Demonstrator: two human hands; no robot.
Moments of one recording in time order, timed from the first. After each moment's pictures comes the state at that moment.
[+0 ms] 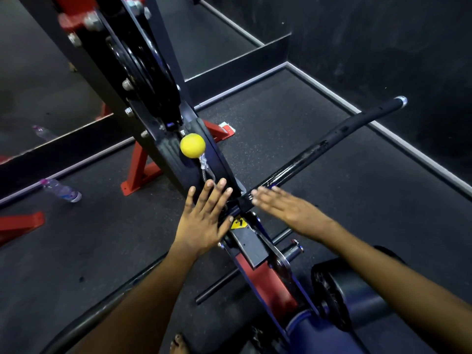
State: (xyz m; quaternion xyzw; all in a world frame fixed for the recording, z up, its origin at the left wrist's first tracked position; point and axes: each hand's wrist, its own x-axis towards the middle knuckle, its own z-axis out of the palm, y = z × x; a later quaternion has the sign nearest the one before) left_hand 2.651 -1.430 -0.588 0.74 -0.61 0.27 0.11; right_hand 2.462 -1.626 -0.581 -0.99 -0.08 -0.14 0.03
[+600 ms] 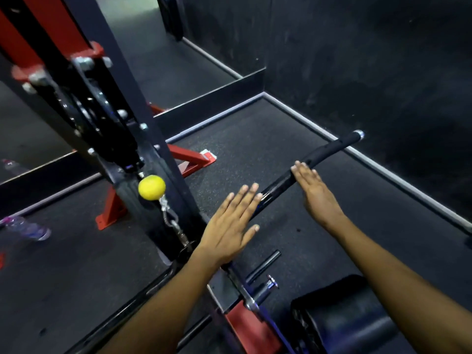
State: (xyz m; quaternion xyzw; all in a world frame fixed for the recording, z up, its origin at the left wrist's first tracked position) left_hand 2.602 -1.547 -0.551 0.72 -0.68 0.13 0.09; right_hand 2.435 -1.752 -0.559 -0.94 0.31 -0.15 0.08
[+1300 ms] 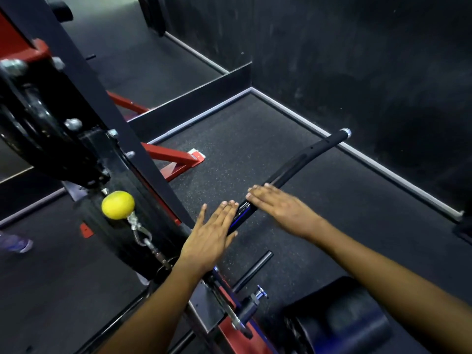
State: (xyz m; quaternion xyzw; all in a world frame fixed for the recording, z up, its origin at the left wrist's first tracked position) left_hand 2.608 -1.565 -0.565 0.77 -0.64 -0.03 -0.03; right_hand 2.450 -1.740 -0.560 -0.99 0.04 -0.13 -0.04
